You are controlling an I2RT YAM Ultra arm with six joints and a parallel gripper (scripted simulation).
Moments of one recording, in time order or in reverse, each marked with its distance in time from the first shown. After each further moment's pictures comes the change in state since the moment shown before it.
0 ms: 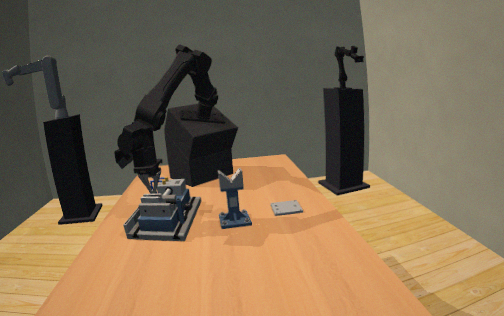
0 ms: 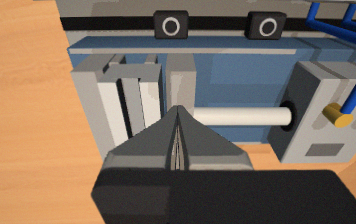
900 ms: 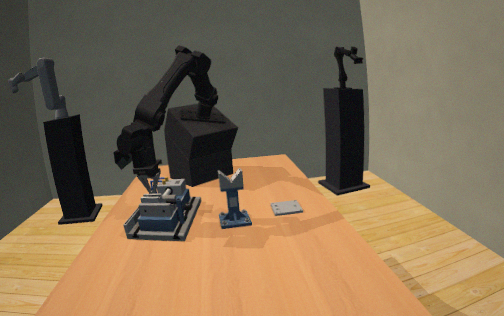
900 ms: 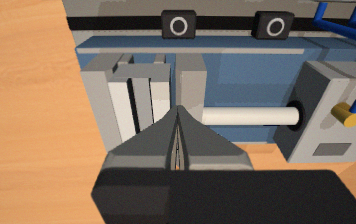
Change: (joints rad) arm 0.004 0.021 0.048 -0.028 0.002 0.003
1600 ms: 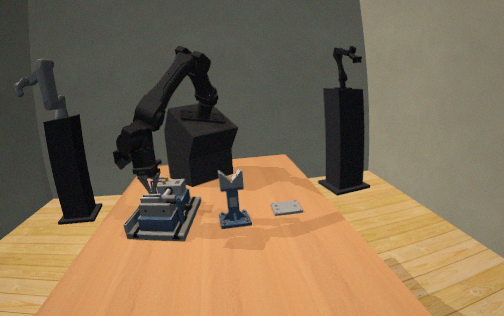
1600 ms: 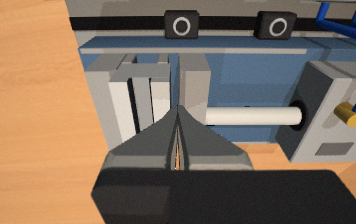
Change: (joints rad) arm 0.002 0.009 0.021 -0.014 0.002 0.002
